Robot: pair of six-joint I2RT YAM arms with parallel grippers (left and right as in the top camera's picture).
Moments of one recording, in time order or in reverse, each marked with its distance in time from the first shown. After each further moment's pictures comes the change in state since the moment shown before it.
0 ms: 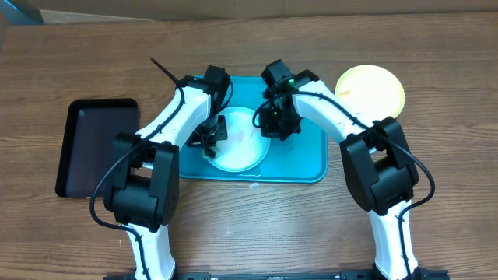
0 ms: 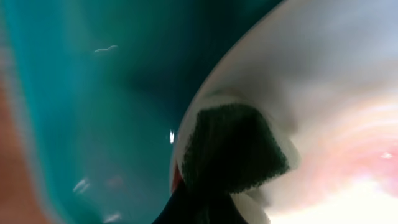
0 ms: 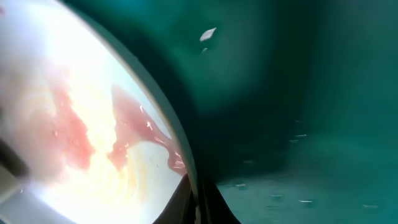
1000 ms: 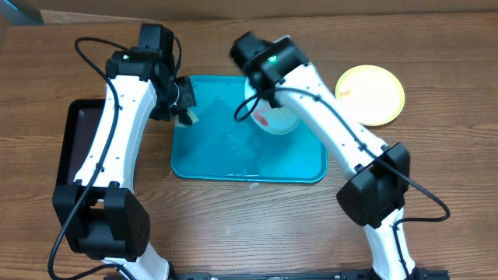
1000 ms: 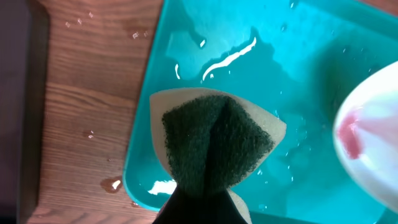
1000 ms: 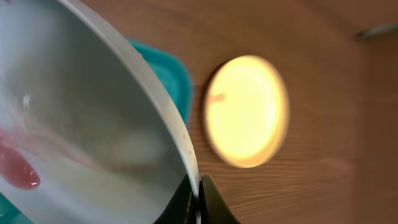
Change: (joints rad) left arm 0.190 -0.233 0.179 -0.083 0.229 0.107; right arm 0.163 -0.034 0.526 -0.554 0.990 -0.023
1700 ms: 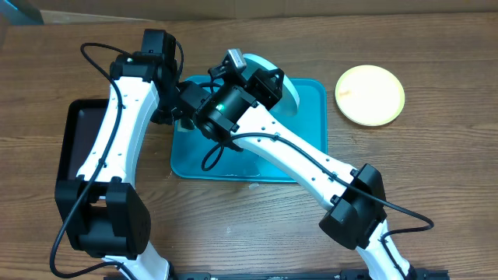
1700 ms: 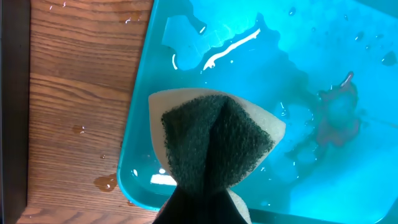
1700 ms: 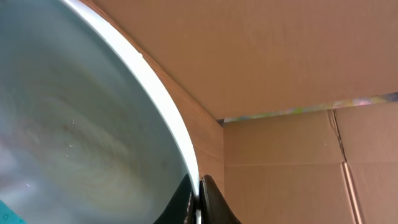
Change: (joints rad) left arm 0.000 0.012 -0.031 0.016 0.014 0.004; right arm 0.238 0.000 0.000 -0.040 0.559 -0.079
